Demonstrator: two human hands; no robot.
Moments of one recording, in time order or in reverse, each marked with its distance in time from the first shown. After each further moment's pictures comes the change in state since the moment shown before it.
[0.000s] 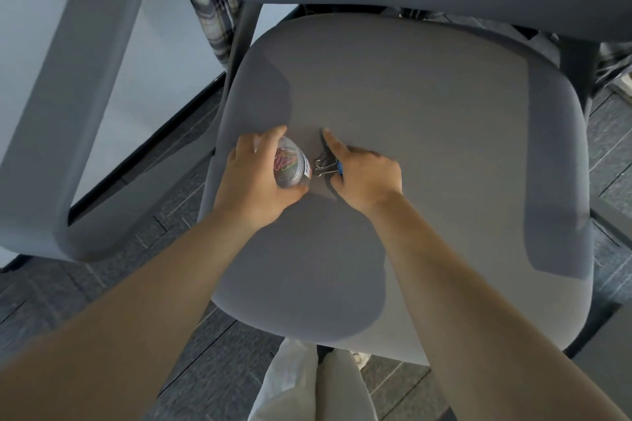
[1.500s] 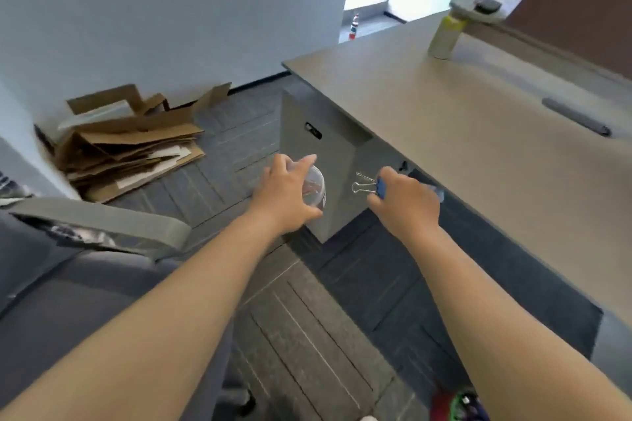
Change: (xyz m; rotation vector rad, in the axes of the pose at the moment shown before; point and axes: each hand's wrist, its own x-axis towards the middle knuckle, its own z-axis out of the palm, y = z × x) left_hand -0.385 0.362 0.009 0.450 -0.715 1.484; right_hand -0.590 0.015 -0.166 0.168 0.762 1.607
